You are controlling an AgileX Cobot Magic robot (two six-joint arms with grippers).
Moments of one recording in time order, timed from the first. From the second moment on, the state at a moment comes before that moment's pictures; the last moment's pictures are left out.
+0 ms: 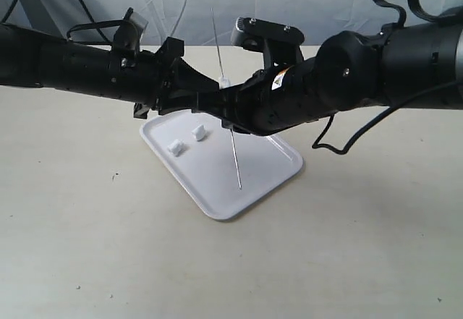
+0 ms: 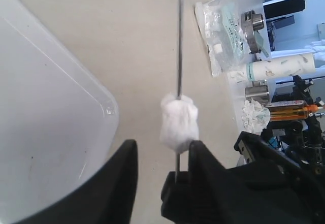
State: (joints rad) left arm -0.21 1.91 -1.10 -1.55 0.99 0.97; right arm 0.69 1.69 -1.02 0.39 0.23 0.14
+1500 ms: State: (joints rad) left arm -0.21 1.91 -1.10 -1.59 0.88 0.99; right arm 0.69 1.72 -1.04 0.67 0.37 -0.16
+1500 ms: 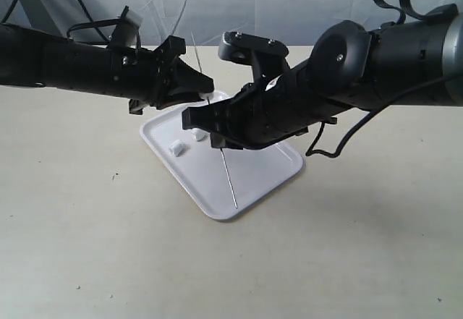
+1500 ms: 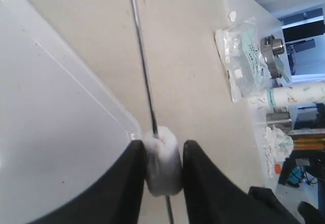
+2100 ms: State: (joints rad) left arm -0.21 1.91 -1.10 -1.66 0.63 1.02; right arm 0.69 1.72 -1.04 0.59 0.70 -0.15
